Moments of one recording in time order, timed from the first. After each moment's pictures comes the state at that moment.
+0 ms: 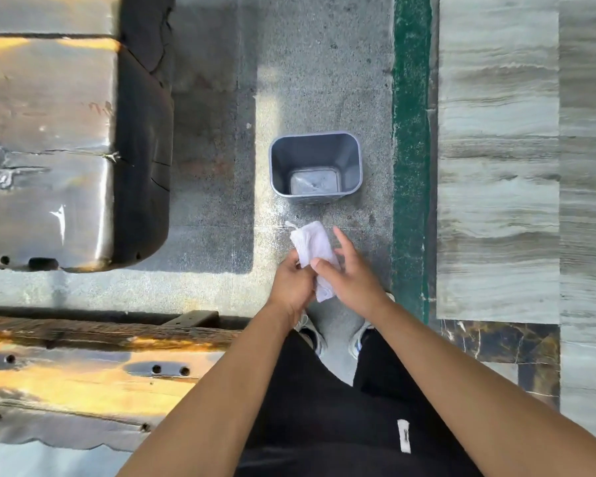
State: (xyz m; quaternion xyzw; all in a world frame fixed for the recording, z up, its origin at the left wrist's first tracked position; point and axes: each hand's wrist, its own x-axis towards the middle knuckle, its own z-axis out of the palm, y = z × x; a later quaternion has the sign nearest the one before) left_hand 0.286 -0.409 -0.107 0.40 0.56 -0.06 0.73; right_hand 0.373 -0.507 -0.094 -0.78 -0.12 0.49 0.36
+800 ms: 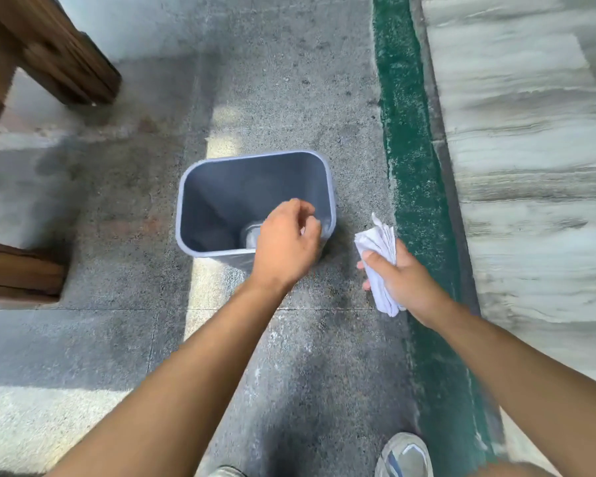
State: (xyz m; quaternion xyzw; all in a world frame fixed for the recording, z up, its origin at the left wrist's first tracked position) left_hand 0.506 -0.381 -0.414 0.85 0.37 0.09 0.37; right_hand 0.600 -0.554 -0.462 -0.75 -0.08 0.43 0.49
